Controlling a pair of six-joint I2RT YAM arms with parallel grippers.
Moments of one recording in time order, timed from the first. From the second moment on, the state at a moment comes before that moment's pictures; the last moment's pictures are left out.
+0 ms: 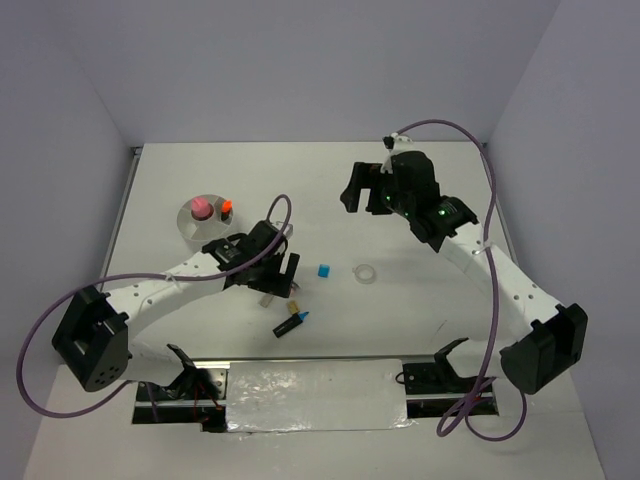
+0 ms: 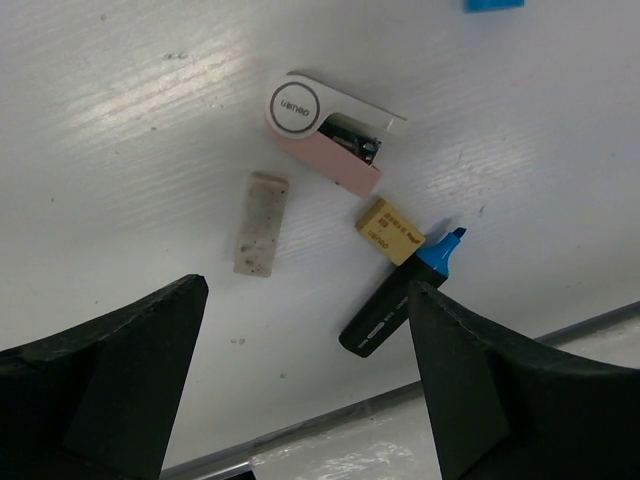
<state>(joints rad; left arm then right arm) -0.72 1.35 0.92 -0.65 -0.08 -0.43 0.50 1.29 1.25 -0.42 0.00 0.42</state>
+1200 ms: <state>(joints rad) -0.97 1.31 0.68 -0.38 -0.13 -0.51 0.48 1.15 1.13 -0.49 0.07 0.43</state>
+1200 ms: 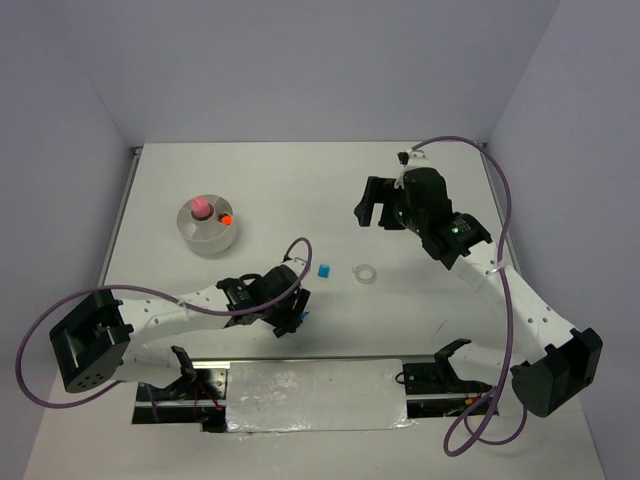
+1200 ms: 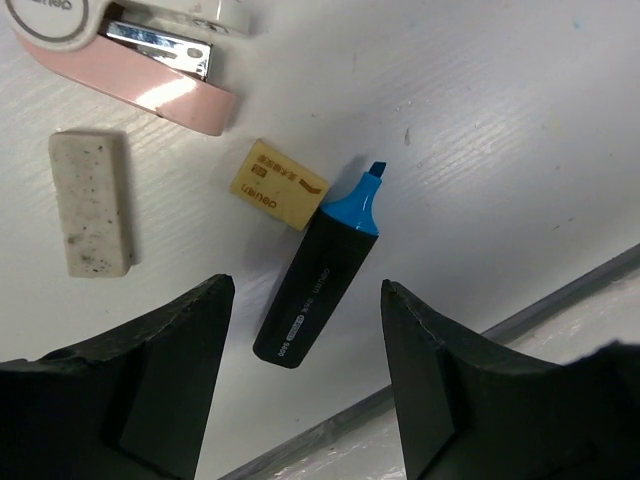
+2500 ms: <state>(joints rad) -1.26 1.50 0.72 -0.25 -0.29 -0.68 0.48 1.07 1.04 -0.47 0.07 0.53</state>
